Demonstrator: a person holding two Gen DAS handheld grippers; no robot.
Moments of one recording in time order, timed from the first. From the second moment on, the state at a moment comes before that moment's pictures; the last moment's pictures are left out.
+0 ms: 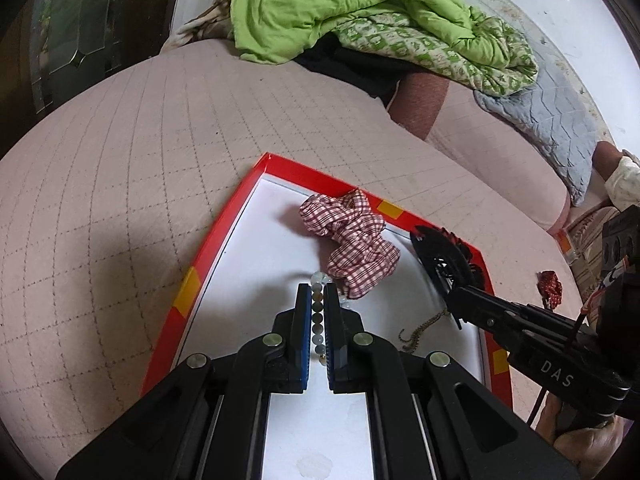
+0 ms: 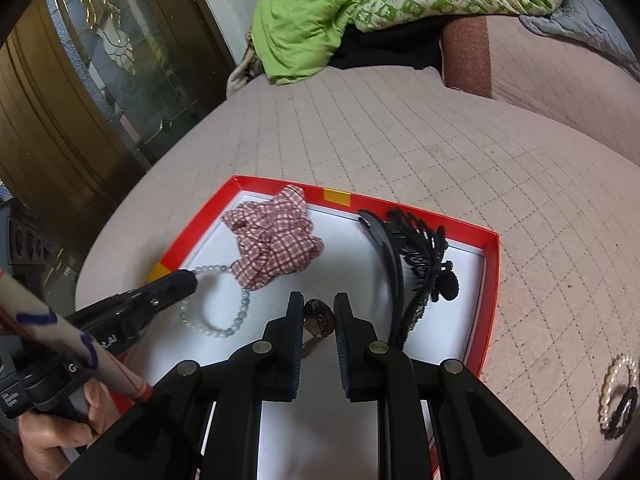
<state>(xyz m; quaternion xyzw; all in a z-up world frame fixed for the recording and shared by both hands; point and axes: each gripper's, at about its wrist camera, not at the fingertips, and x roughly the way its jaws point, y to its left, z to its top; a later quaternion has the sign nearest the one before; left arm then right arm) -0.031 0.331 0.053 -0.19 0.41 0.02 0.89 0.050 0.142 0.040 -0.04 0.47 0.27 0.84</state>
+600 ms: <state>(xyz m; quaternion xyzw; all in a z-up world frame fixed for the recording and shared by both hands) -0.028 0.333 0.046 -0.18 0.42 0.05 0.89 0.058 0.152 0.026 -0.06 0.48 0.26 0.84</state>
